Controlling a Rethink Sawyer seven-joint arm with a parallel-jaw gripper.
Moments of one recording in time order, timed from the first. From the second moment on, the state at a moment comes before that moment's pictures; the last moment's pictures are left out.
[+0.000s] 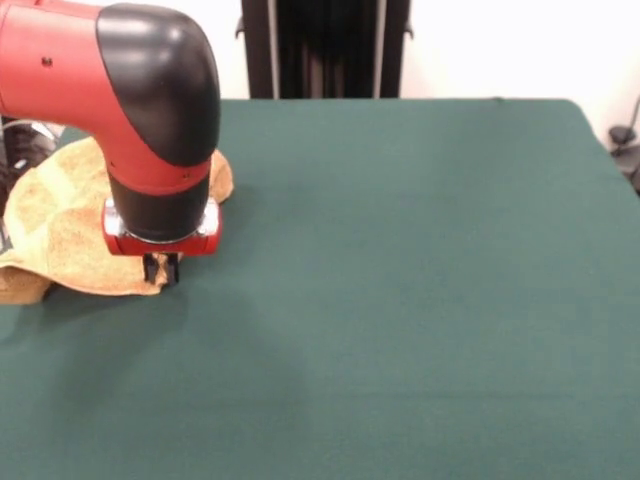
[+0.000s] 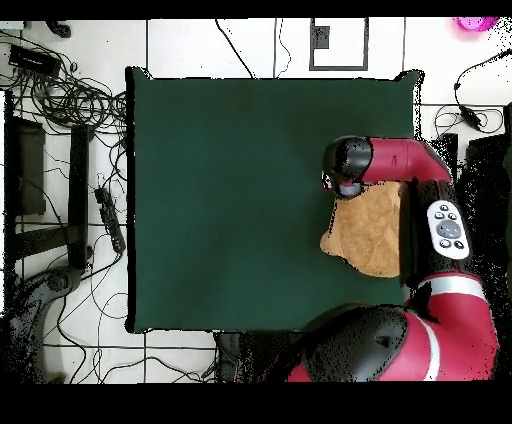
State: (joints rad) arm -0.52 -0.29 0.29 1.08 -0.60 1.00 1.57
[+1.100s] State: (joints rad) arm -0.59 -0.56 0.37 1.33 -0.36 0.57 1.57
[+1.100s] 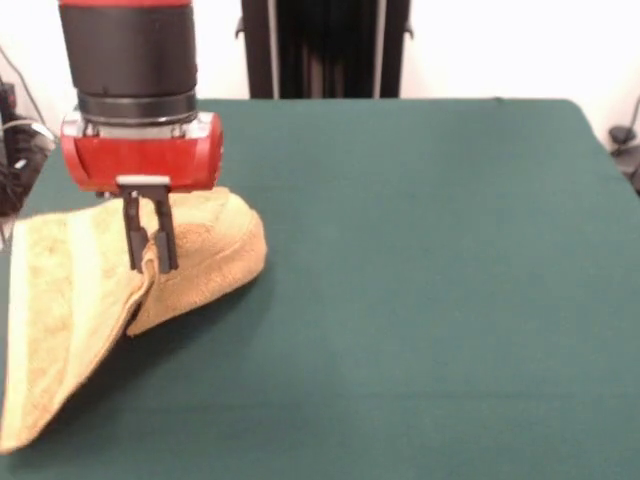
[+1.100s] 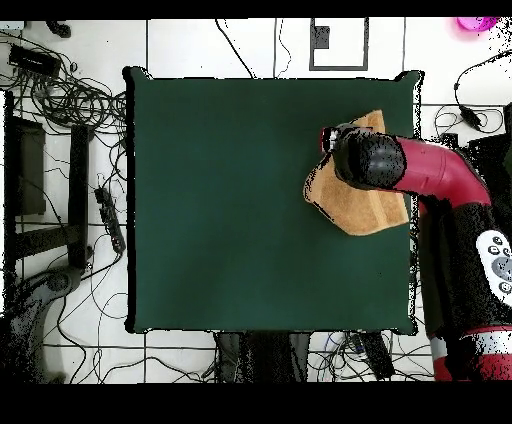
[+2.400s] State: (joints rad) arm -0.76 -0.41 0.61 1.39 -0.32 0.38 1.57
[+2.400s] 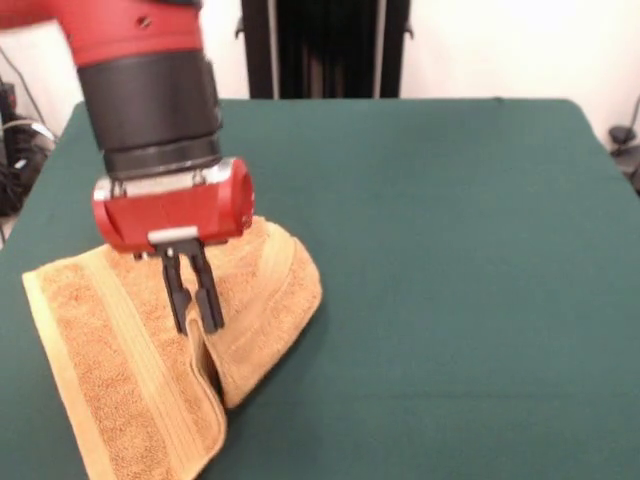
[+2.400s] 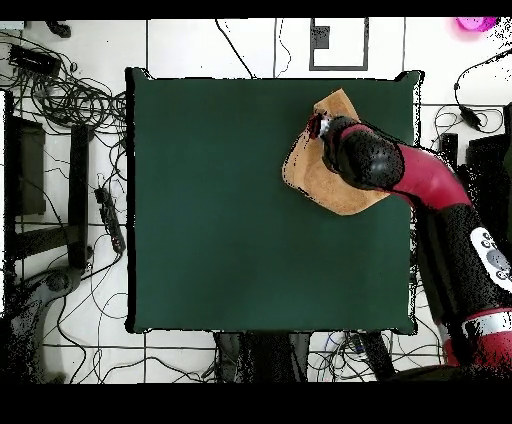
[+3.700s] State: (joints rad) arm -1.12 0.24 1.20 1.53 -0.55 0.34 1.38
